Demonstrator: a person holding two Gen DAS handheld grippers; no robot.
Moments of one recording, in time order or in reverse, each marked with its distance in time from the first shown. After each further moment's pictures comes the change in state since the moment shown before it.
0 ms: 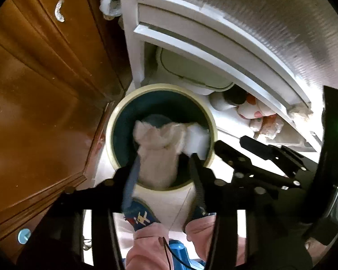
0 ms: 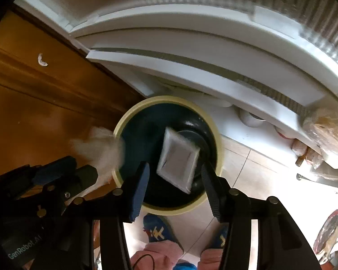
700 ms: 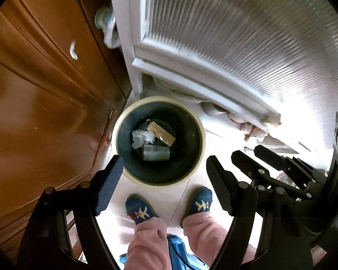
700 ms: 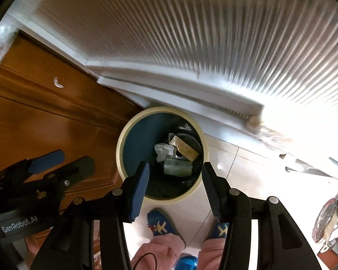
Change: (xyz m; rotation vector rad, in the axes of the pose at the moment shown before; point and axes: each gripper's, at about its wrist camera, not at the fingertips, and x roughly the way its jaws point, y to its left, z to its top) left arm -0.076 -0.018 0.013 0.021 -0.010 -0.004; right arm -0.084 -0.009 0.003 0.048 -0.033 -0.023
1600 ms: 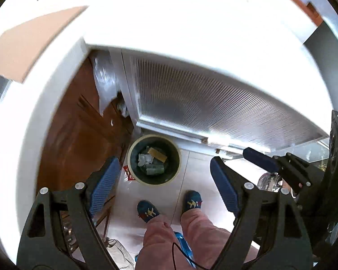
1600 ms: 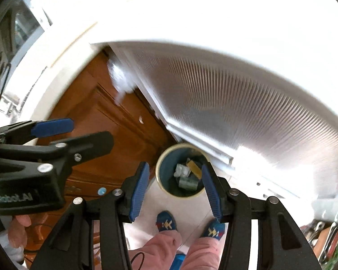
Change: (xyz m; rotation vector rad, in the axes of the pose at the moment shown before) left arm -0.309 -0.049 0.003 0.123 -0.193 -0.011; right arm -0.282 0.096 -0.006 -0.195 -0.198 0.024
